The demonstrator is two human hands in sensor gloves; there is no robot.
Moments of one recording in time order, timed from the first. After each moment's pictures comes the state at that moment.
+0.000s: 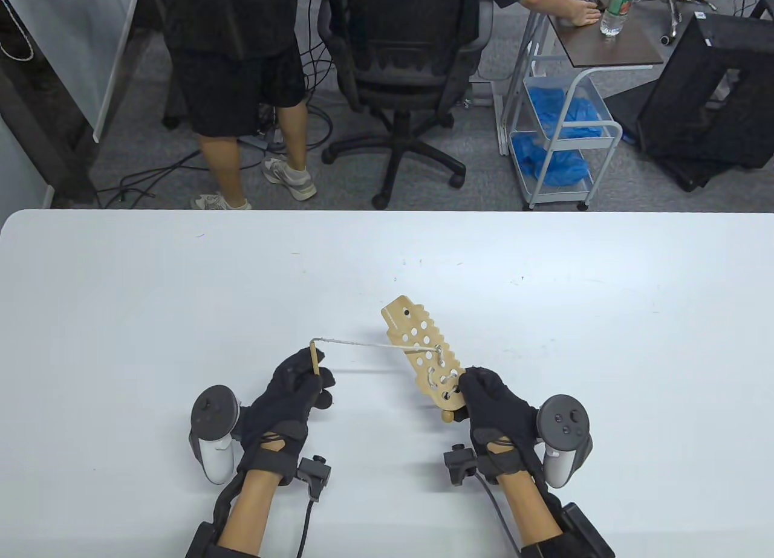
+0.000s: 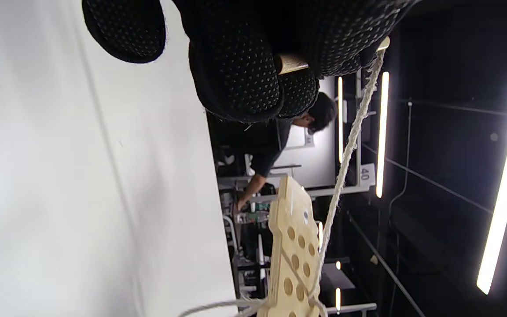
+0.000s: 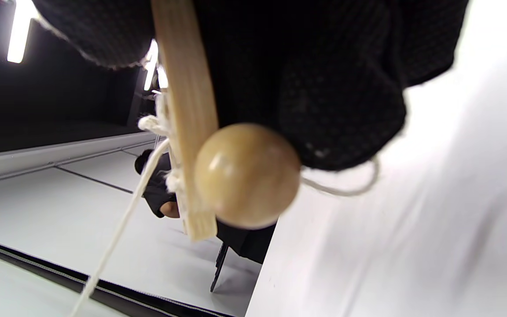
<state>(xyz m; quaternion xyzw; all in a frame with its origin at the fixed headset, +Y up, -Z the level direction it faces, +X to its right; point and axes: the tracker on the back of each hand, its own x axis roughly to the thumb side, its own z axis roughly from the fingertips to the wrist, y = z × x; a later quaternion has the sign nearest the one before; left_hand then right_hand) -0.221 -0.742 -0.267 -0.01 0.00 0.65 0.76 0.163 -0.739 -0.256 -0.05 -0.11 0.76 0.64</state>
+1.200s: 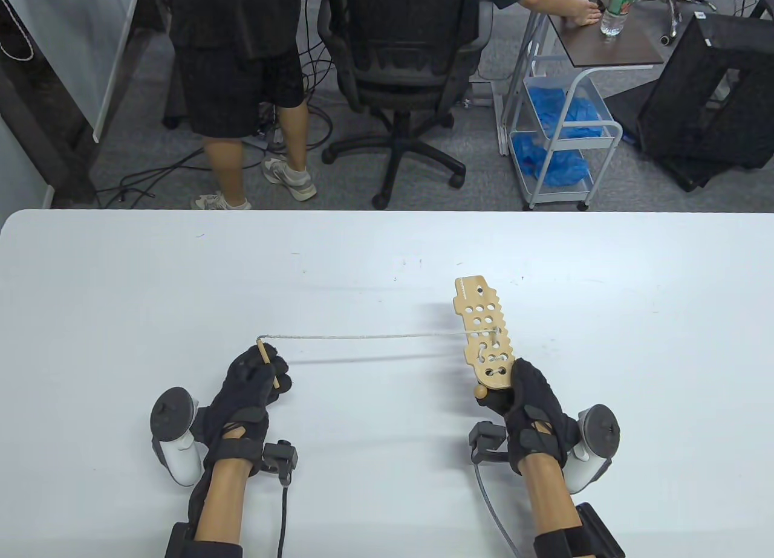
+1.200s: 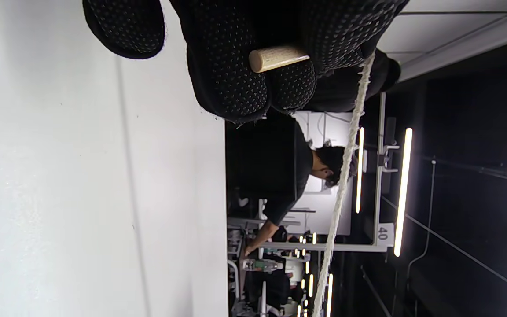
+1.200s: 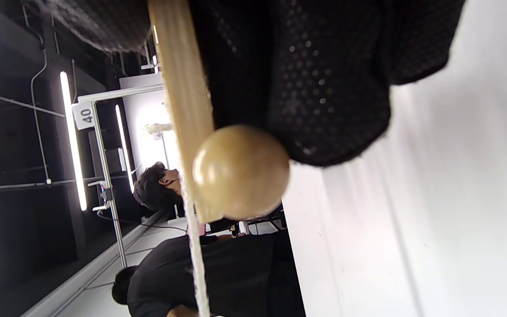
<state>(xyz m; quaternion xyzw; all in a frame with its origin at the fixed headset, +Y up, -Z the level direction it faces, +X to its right) -0.267 -0.749 -0.270 0.01 0.08 0.69 0.72 0.200 -0.767 -0.255 -0.22 -0.09 0.58 0.78</state>
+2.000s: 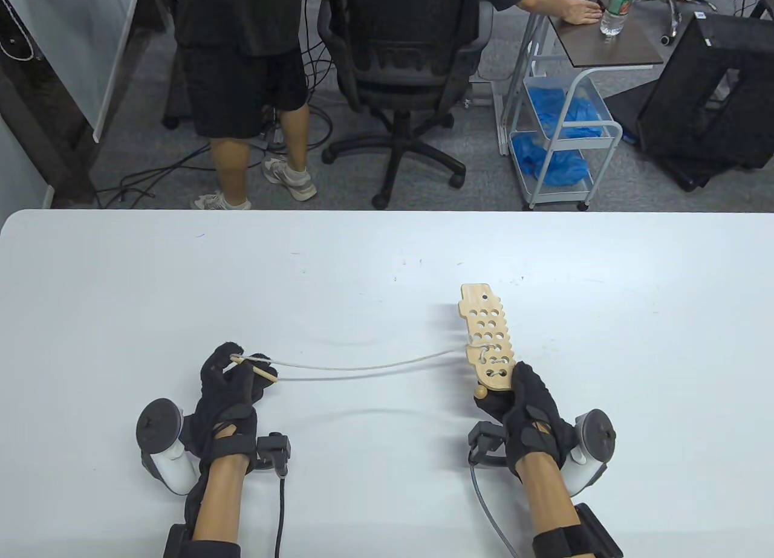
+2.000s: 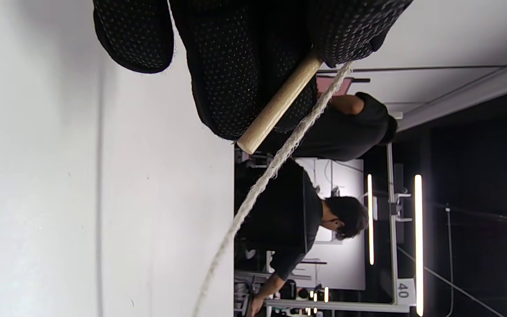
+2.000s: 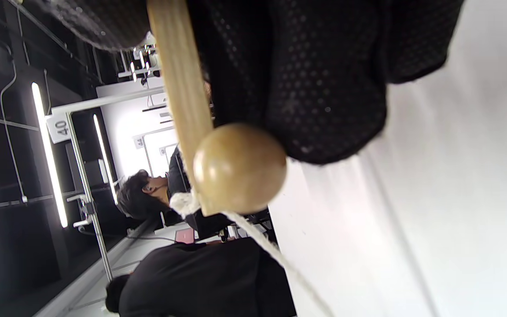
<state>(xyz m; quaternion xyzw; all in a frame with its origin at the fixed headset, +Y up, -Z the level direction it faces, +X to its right) -0.281 -0.753 -0.262 0.07 0.15 0.67 0.72 0.193 -0.777 -0.253 -0.24 -0.07 0.58 0.78</state>
